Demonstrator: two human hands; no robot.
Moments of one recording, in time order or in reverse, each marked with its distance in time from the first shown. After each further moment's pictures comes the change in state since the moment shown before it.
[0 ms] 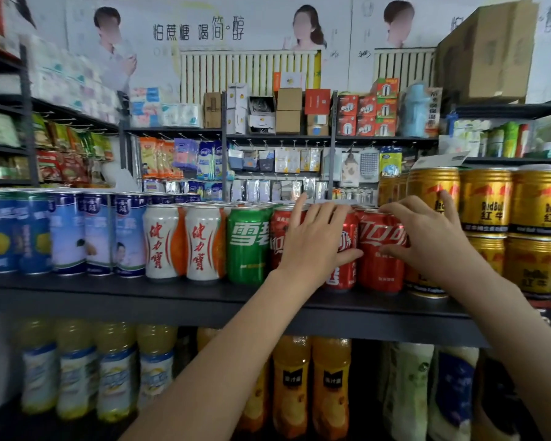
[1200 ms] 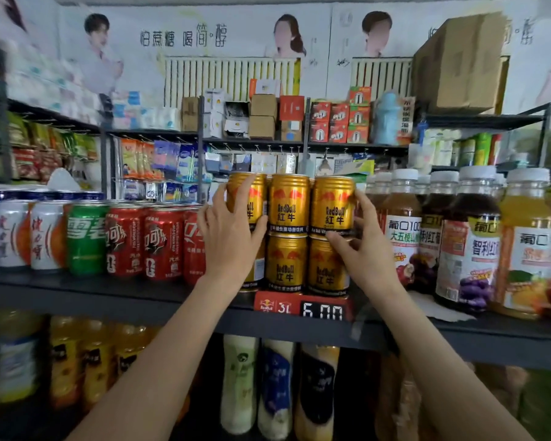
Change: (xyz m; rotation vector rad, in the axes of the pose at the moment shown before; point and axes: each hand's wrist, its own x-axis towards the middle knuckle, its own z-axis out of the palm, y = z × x) left_hand 0.065 0.159 0.051 0.006 0.237 -0.512; right_hand -0.049 0.197 0.025 1.005 0.143 0.222
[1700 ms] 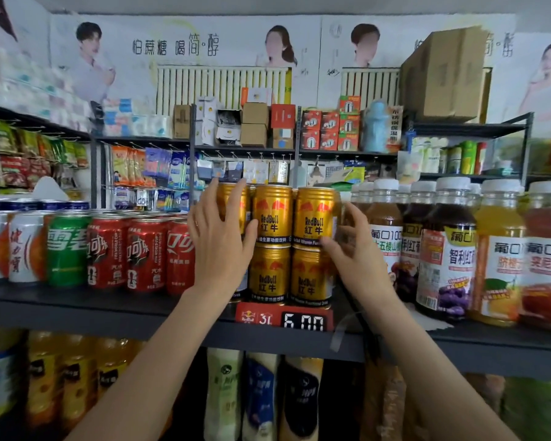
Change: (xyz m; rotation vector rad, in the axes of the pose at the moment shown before) left_hand -0.001 0.013 -0.003 -0.008 0.092 0.092; right_hand 0.002 0.001 -0.015 0.099 -0.013 0.044
